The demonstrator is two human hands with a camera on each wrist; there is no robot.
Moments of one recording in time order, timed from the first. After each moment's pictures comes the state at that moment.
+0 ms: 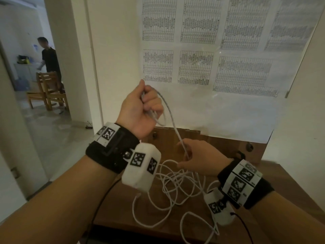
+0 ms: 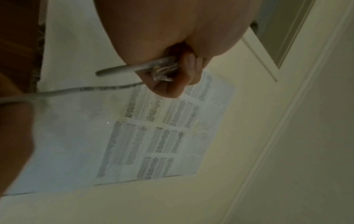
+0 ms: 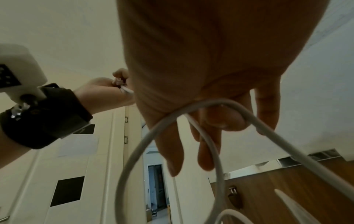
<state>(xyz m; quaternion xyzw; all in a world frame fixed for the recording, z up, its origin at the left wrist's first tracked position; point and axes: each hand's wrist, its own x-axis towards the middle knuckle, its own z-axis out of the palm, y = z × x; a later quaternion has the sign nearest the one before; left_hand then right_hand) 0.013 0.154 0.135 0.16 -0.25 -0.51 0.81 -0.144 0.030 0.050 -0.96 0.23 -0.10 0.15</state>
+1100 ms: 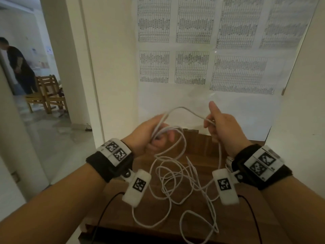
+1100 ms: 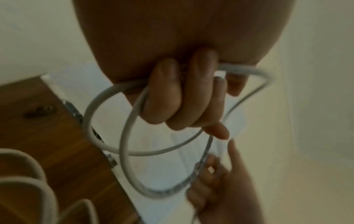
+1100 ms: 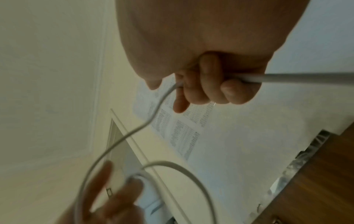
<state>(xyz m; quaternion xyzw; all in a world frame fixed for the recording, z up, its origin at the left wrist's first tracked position) 0.016 0.149 0.084 0.51 -0.54 -0.41 0.52 -0.168 0.001 0.090 -0.74 0.28 -0.40 0.46</state>
